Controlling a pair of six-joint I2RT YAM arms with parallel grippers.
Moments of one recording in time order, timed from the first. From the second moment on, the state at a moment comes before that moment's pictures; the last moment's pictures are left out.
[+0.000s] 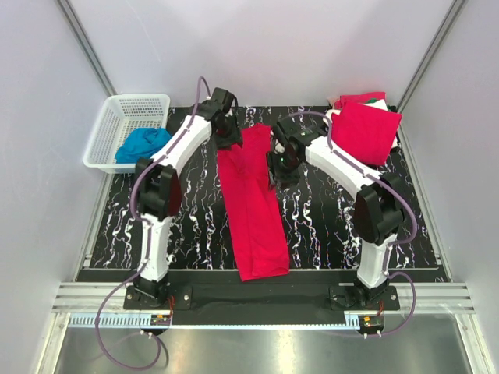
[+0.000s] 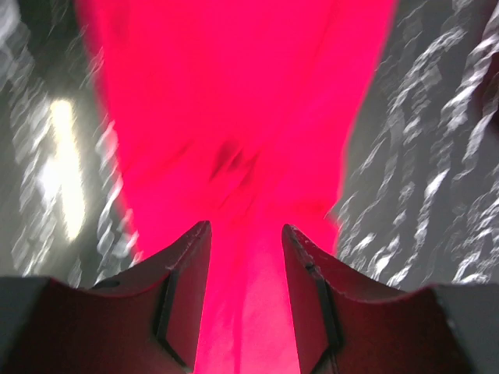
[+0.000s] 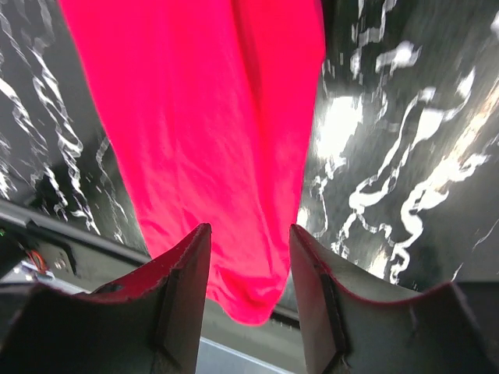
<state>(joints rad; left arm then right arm) -0.39 2.16 2.04 -0.91 0.04 -0.59 0.56 1.91 1.68 -0.98 -0.17 0.42</state>
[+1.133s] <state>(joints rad) -0.34 2.66 2.48 -0.81 0.24 -0.65 0.69 1.83 1.23 -0.84 -0.31 0.59</state>
